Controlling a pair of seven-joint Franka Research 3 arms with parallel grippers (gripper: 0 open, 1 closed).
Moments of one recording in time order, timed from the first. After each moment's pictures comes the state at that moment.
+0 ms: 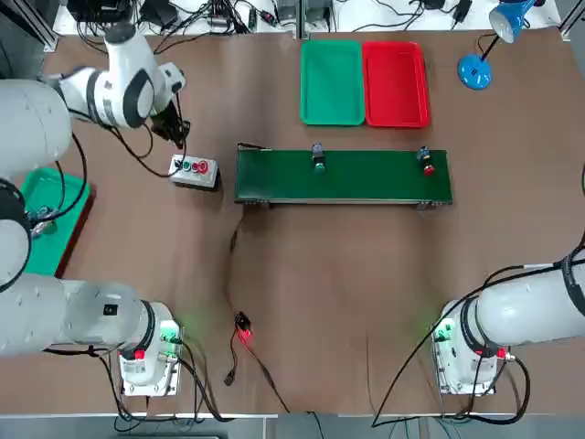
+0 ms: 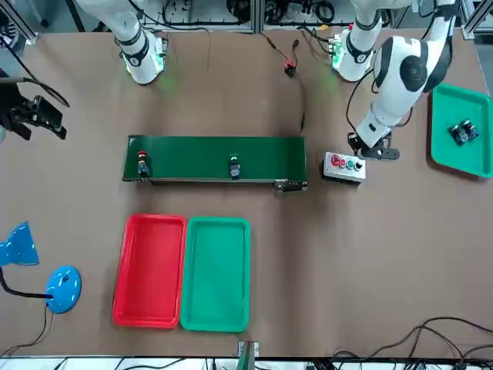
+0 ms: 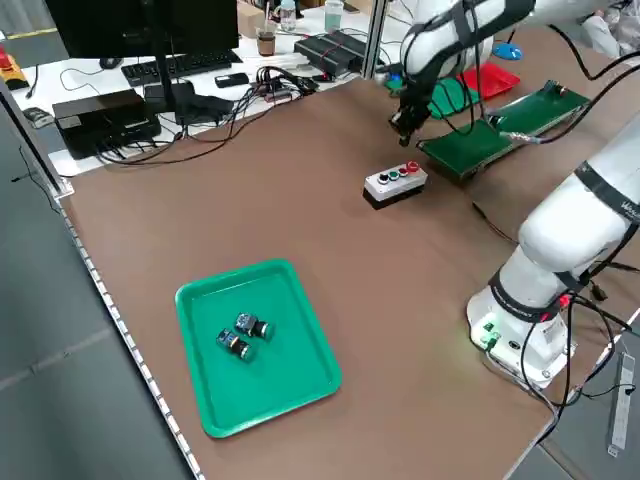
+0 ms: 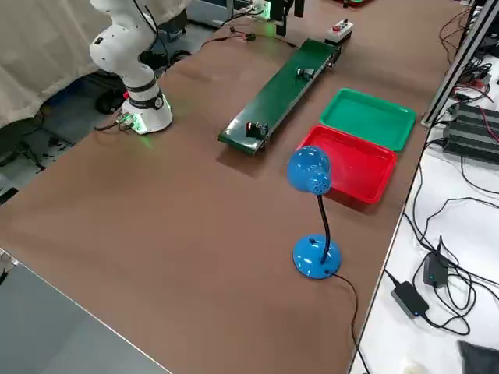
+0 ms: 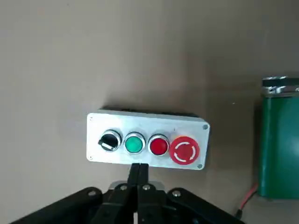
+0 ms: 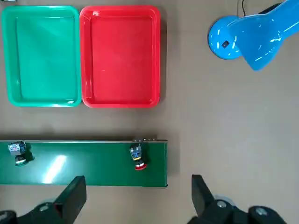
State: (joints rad) left arm -0.04 -0.14 -0.20 -2.51 -0.06 2.38 -0.12; right arm 0.10 0.04 -0.06 -1.41 0.03 1.48 0.06
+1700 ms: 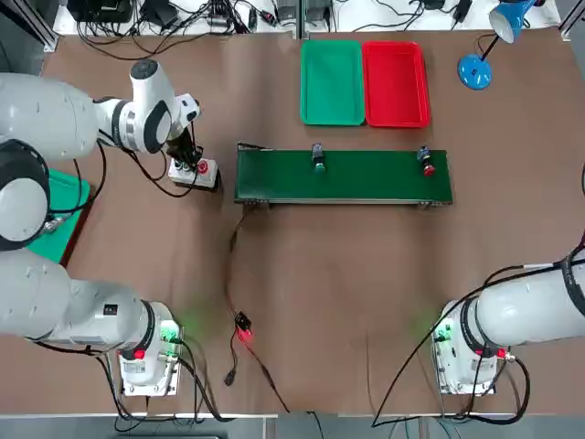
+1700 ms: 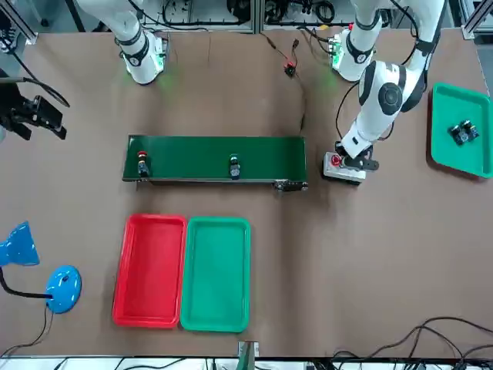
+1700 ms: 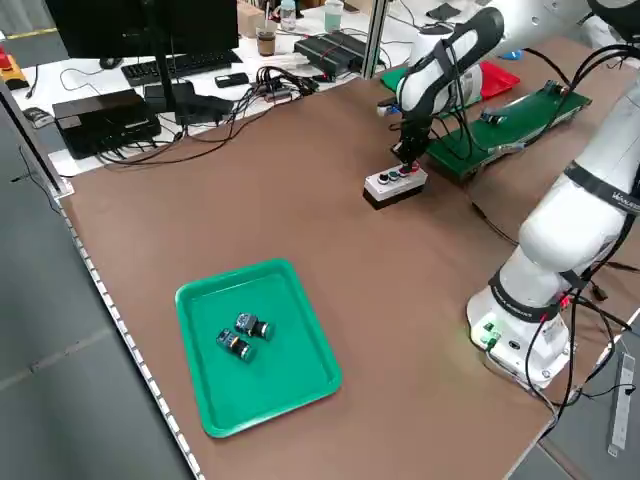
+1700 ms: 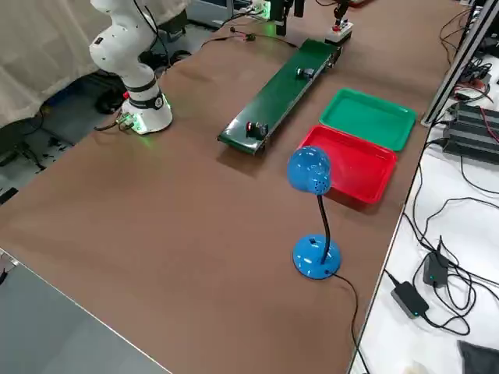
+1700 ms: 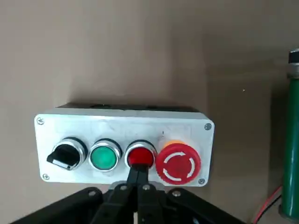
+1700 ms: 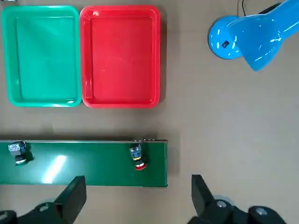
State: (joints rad) left arm -0.04 0.02 -0.23 -2.54 -0.06 2.52 -0.11; right arm 0.10 0.04 -0.06 -1.41 0.03 1.48 0.06
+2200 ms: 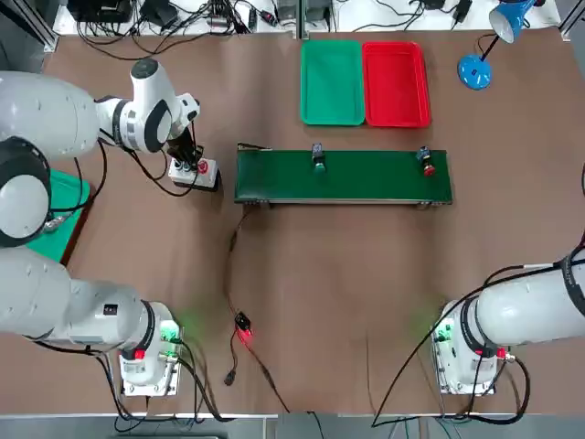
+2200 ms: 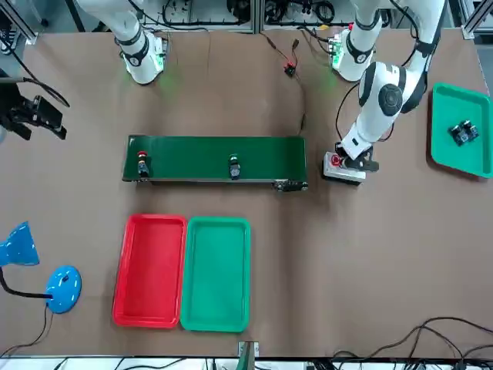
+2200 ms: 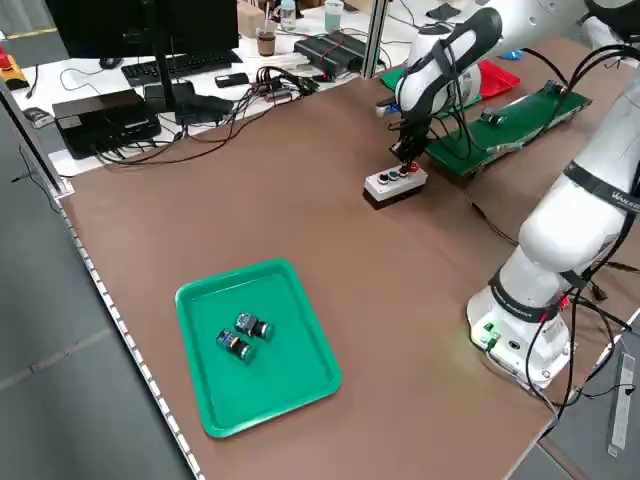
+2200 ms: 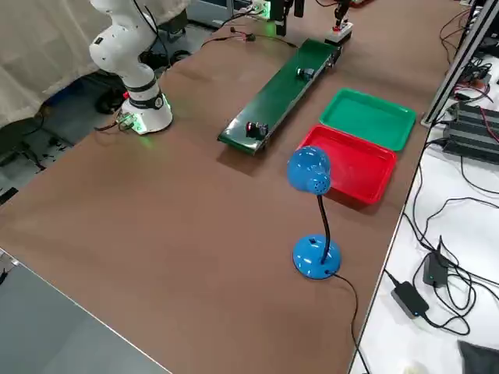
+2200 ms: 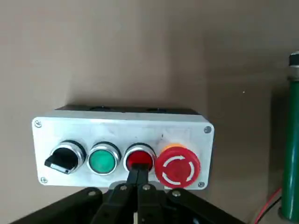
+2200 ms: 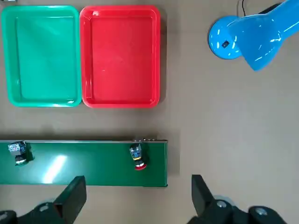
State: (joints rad) left arm -0.04 0.04 -0.23 -2.53 -0.06 2.52 -0.11; right arm 0.10 0.04 -0.06 -1.41 0.03 1.48 0.06
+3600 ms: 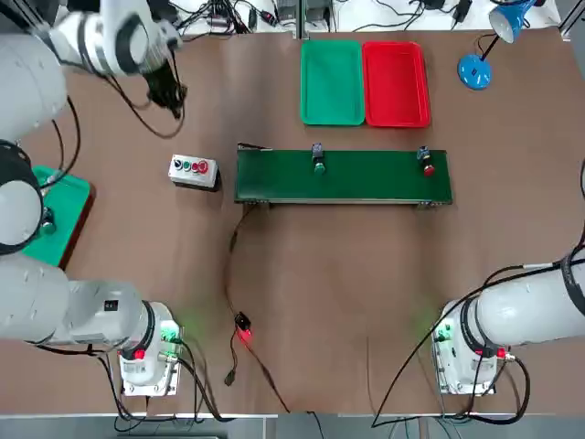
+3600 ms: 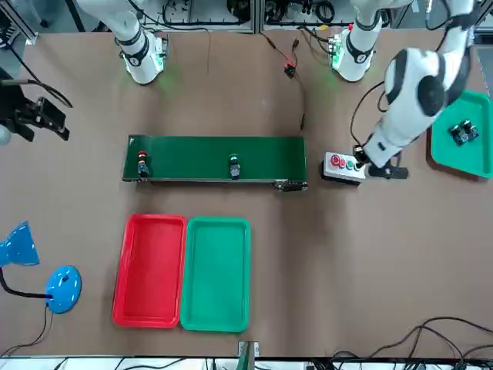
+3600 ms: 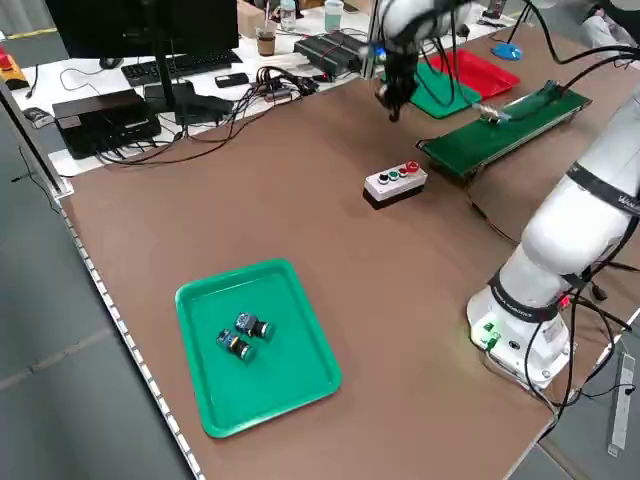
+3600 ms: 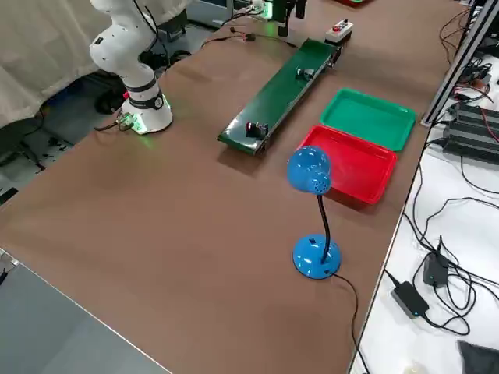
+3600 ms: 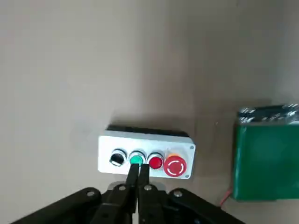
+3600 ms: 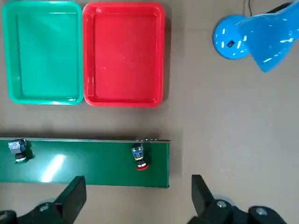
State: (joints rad) left arm 0.04 -0.02 -0.23 -2.10 -0.06 2.05 -0.11; right arm 0.11 0.06 -0.05 -1.43 0.03 1.49 0.06
